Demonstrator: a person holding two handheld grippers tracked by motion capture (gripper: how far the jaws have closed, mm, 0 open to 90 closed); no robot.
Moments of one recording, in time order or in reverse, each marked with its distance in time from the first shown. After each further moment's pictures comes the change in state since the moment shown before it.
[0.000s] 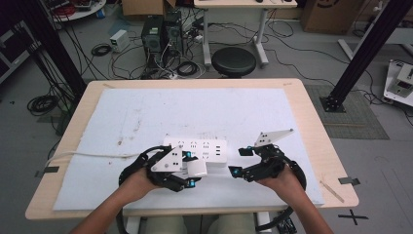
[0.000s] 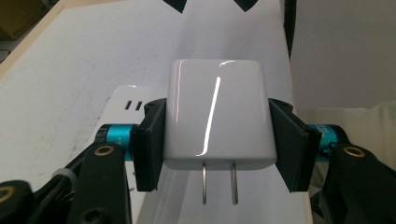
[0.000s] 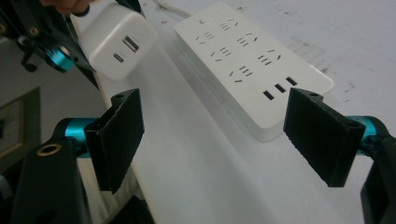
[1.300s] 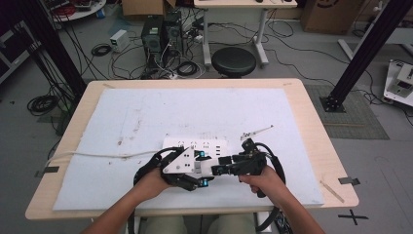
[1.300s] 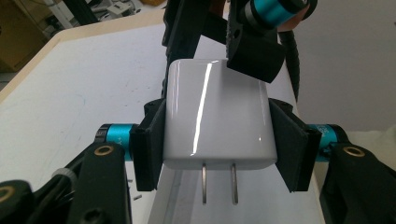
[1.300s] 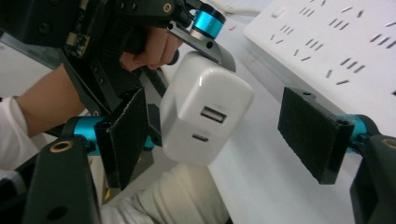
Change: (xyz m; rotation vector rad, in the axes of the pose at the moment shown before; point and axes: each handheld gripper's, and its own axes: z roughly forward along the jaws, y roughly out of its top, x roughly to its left) left arm 0.001 0.005 0.029 -0.099 -0.010 0.044; right arm -0.005 0.008 0.045 0.000 0.376 0.299
